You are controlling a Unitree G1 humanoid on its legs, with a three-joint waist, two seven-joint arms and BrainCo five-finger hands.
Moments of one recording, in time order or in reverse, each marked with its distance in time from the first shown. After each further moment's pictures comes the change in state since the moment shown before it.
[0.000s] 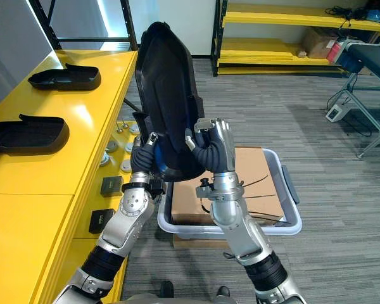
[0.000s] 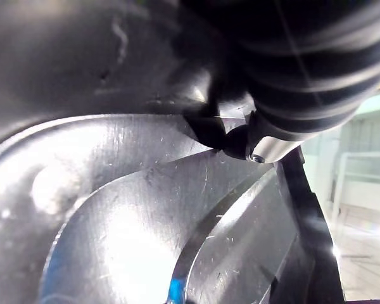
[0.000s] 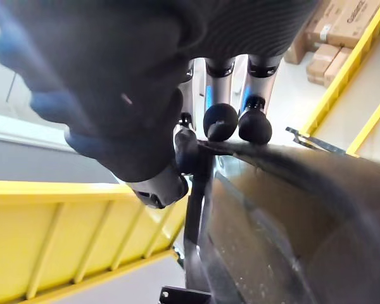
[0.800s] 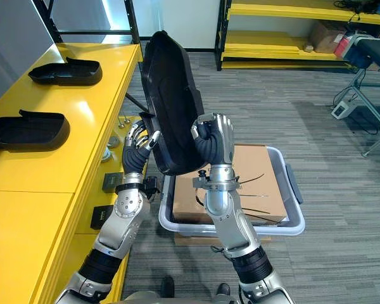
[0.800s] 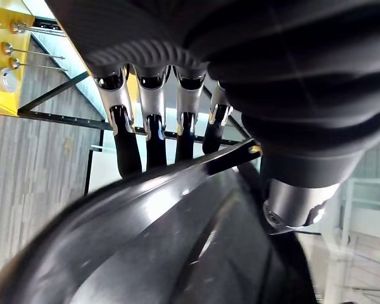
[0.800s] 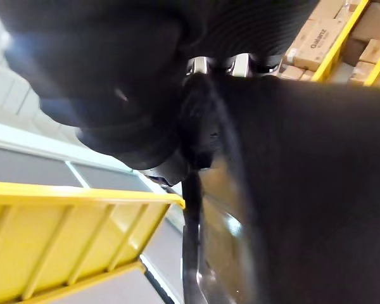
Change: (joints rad) left arm -0.018 0.000 -0.038 0.090 -0.219 -0.033 0.054; right arm -0.039 0.191 0.230 0.118 -0.254 0.166 -0.066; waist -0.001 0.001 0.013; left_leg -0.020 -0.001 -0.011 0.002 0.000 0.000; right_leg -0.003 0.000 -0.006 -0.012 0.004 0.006
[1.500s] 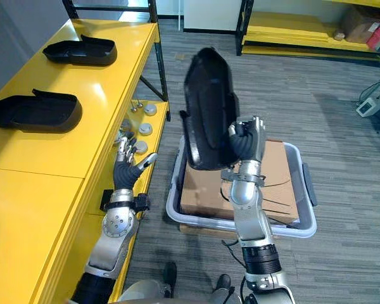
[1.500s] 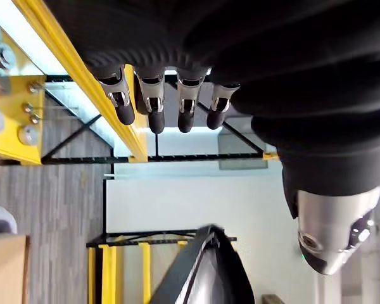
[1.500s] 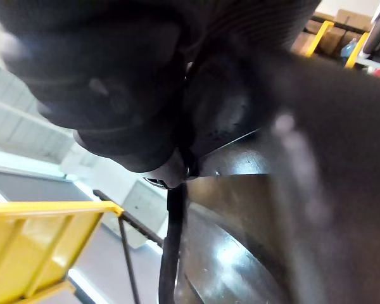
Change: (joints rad) left arm 0.144 -0.049 0.047 -0.098 0.247 -0.043 -0.137; right arm -0.005 0.081 -0.222 0.105 0.049 0.006 0.065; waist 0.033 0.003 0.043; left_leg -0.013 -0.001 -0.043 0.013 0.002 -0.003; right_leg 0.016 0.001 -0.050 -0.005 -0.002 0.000
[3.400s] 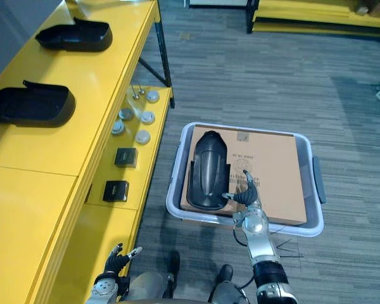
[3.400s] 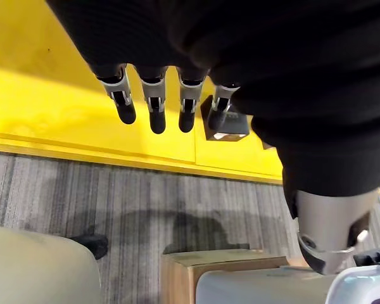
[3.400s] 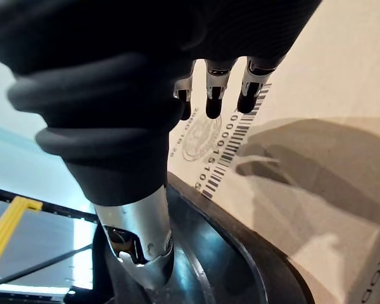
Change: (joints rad) left arm 0.247 -0.014 0.412 0.818 0.164 0.055 -0.157; right arm -0.007 -0.043 -0.281 0.706 0.184 0.053 0.140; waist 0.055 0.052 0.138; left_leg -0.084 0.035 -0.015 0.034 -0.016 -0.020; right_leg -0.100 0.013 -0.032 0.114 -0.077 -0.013
